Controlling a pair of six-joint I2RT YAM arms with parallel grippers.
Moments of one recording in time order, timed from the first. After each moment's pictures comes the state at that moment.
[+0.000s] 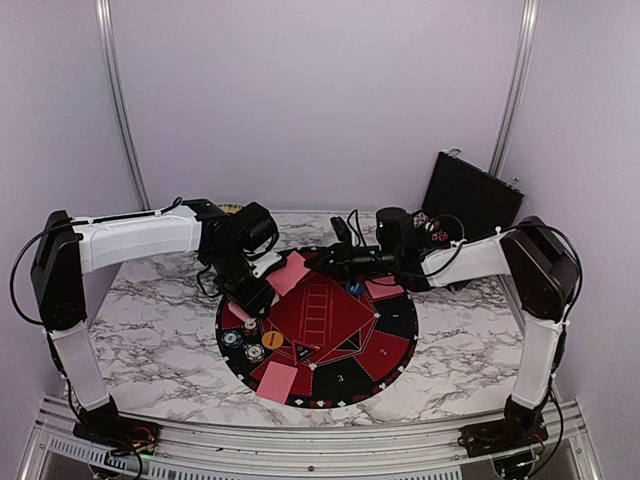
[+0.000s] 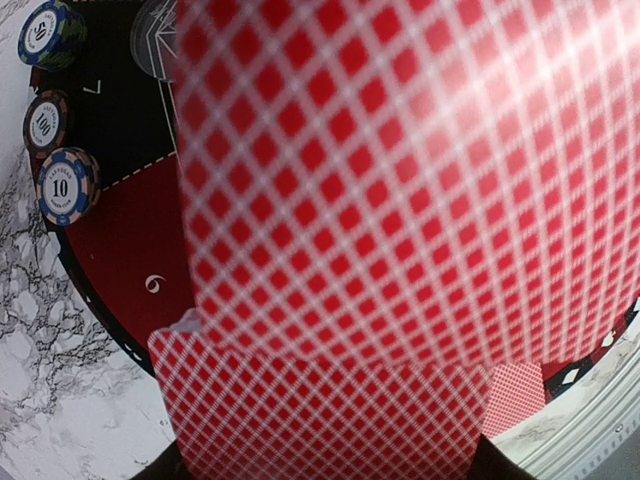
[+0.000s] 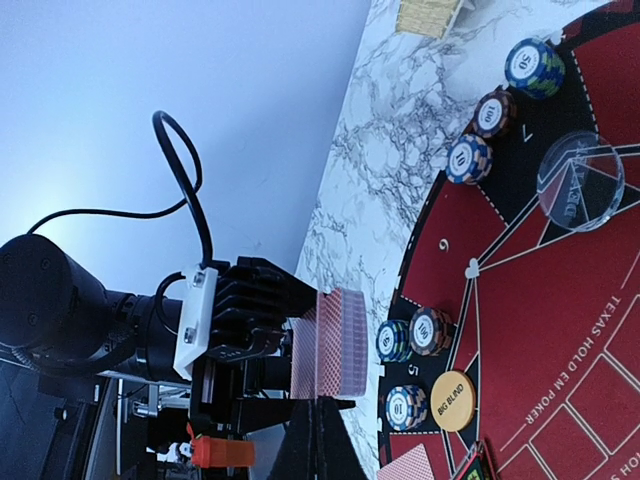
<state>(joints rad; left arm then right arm) -0.77 1.83 1.49 -1.00 0.02 -0.06 0.64 1.94 1.15 0.54 -0.81 1.07</state>
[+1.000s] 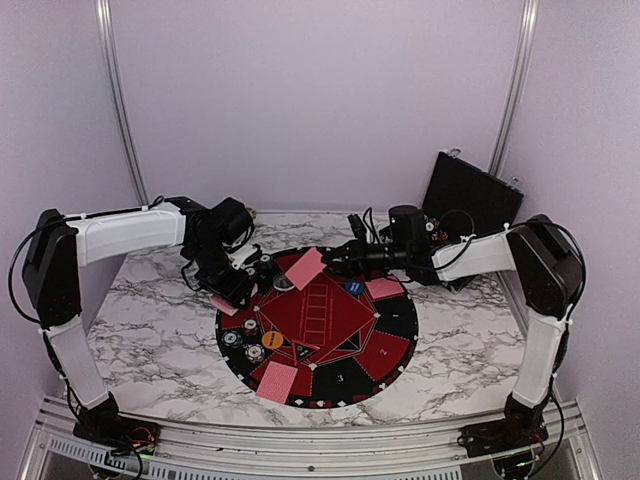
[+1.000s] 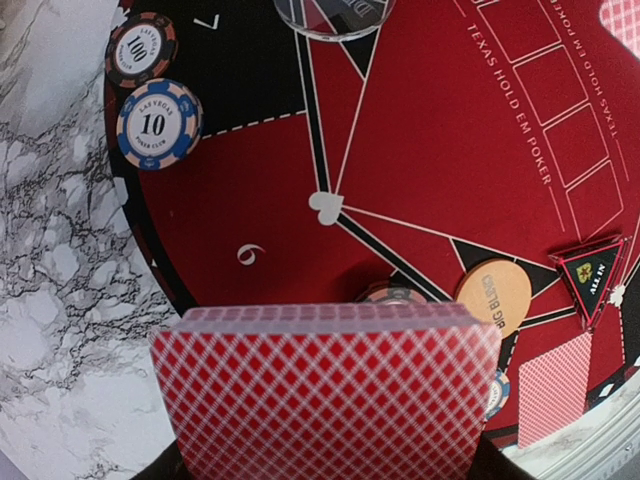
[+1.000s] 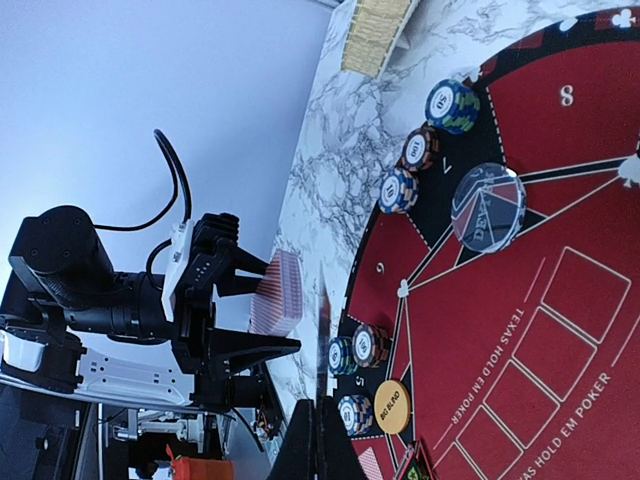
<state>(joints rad) -0.64 1.80 1.42 -0.97 0.02 -0.06 0.55 1.93 1.13 0.45 -0.79 0.99</state>
